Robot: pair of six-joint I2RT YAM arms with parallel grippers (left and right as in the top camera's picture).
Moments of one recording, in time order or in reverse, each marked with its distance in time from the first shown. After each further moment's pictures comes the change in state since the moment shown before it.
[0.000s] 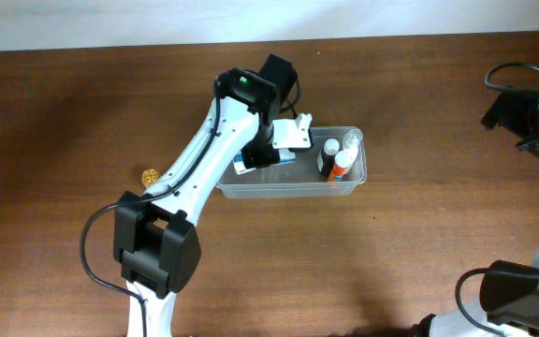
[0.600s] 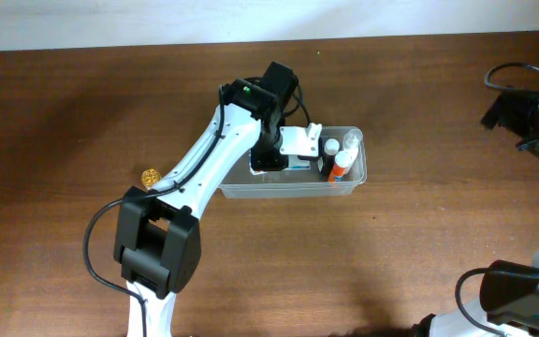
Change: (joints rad) left arm -0.003 0.002 -0.097 0.164 0.169 0.157; right arm 0.000 0.000 0.000 0.000 0.000 0.000
